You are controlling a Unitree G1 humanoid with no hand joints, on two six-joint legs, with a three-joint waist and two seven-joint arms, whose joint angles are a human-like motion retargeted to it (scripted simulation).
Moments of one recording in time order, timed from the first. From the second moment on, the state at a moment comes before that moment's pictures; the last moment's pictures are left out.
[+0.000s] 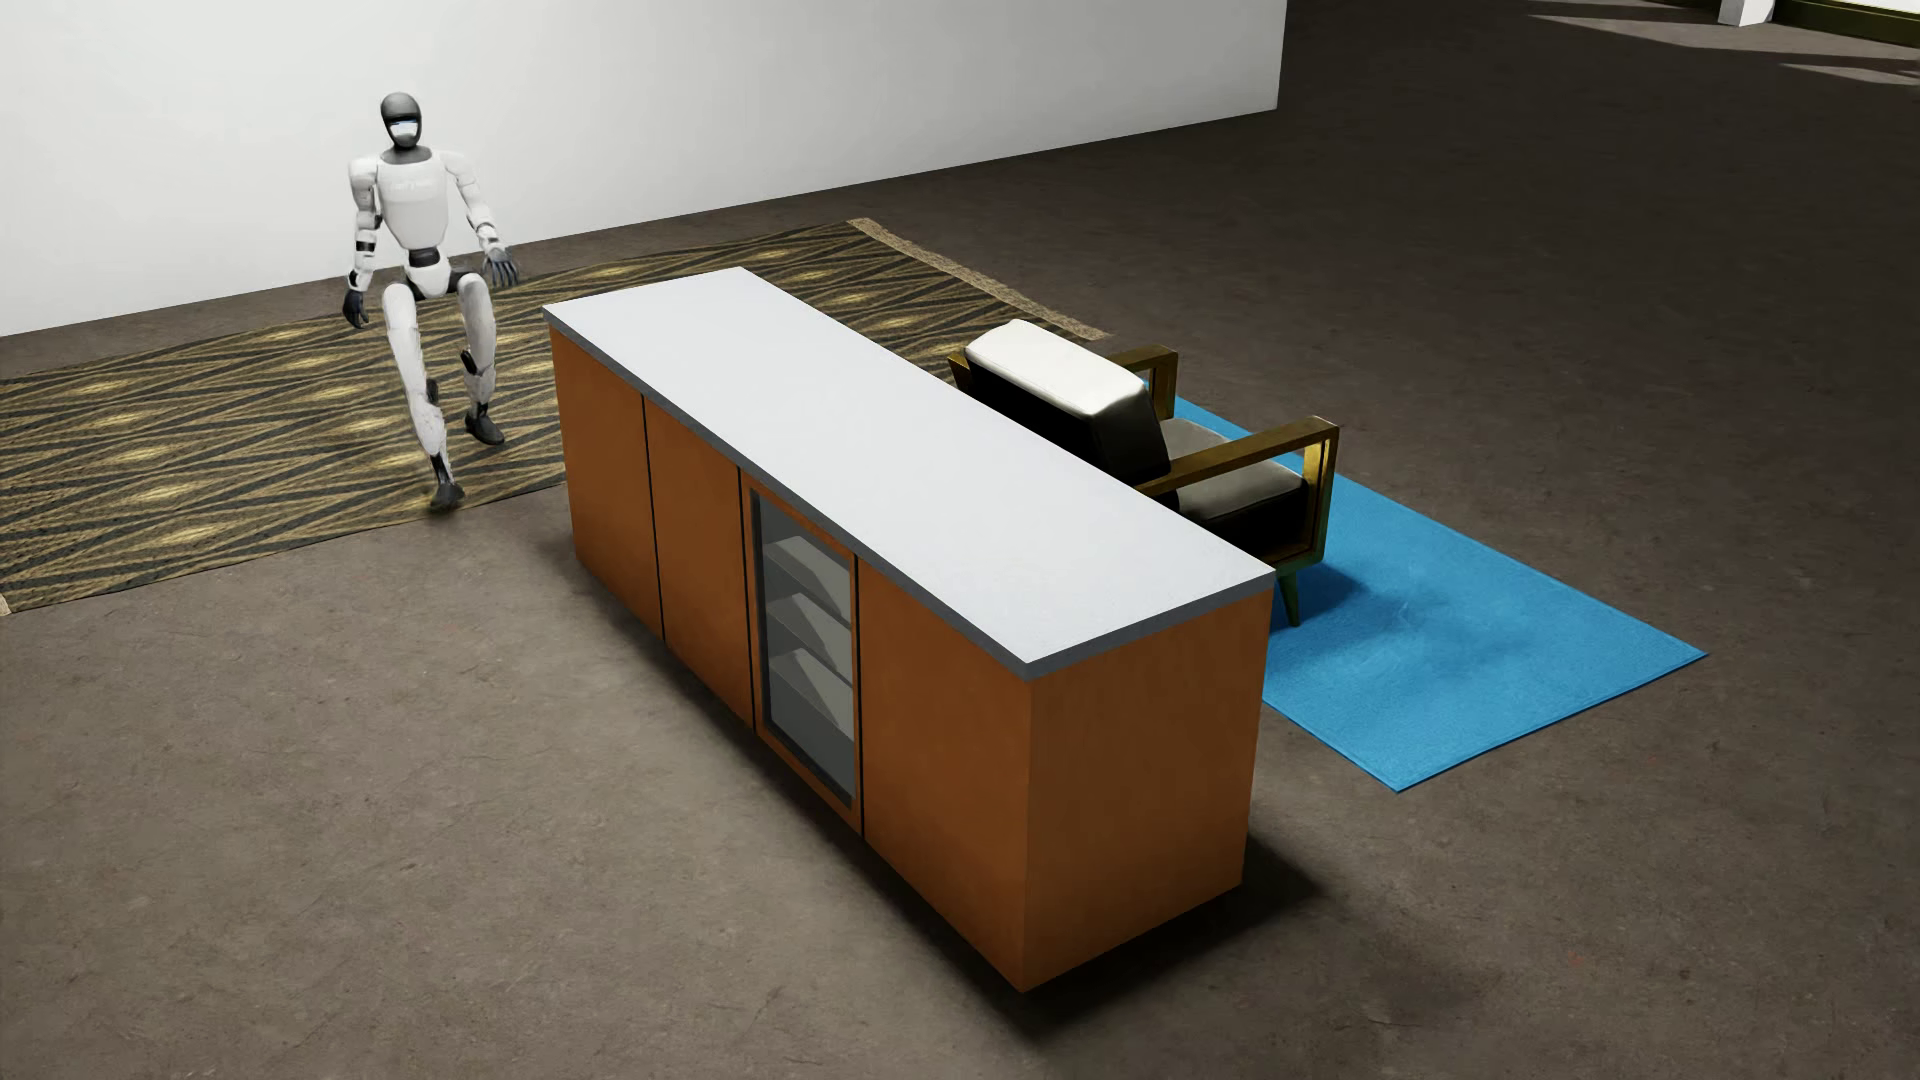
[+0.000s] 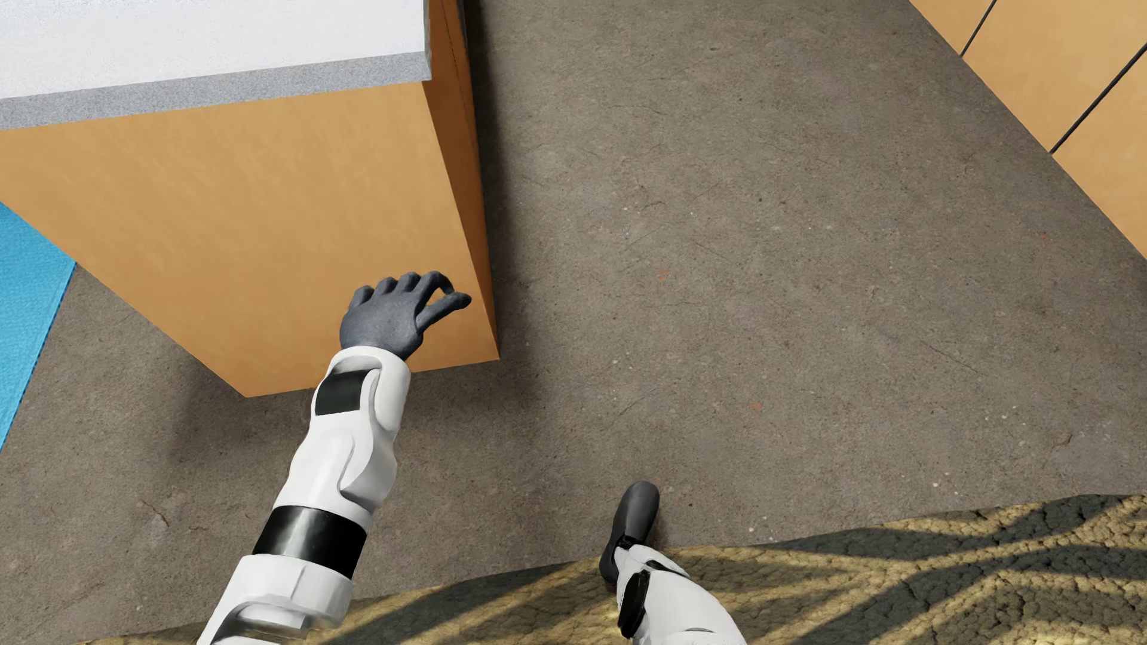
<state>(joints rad) 0.27 -0.59 -0.05 0.01 -0.19 -0.08 0.25 -0.40 0.17 0.25 0.21 -0.42 0.38 -0.33 -0.03 0.26 0.04 -0.17 0.00 -0.11 -0.29 0.35 0.68 1.07 -0.88 0.16 0.35 -0.05 0.04</state>
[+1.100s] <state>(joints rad) -0.04 -0.51 -0.01 -0.17 -0.24 -0.07 0.13 -0.11 0.19 0.40 1.24 -0.10 0.40 -0.22 -0.05 0.05 -0.06 0.13 -0.12 -0.18 -0.03 0.83 0.56 1.50 -0.80 0.21 0.28 -0.08 0.03</state>
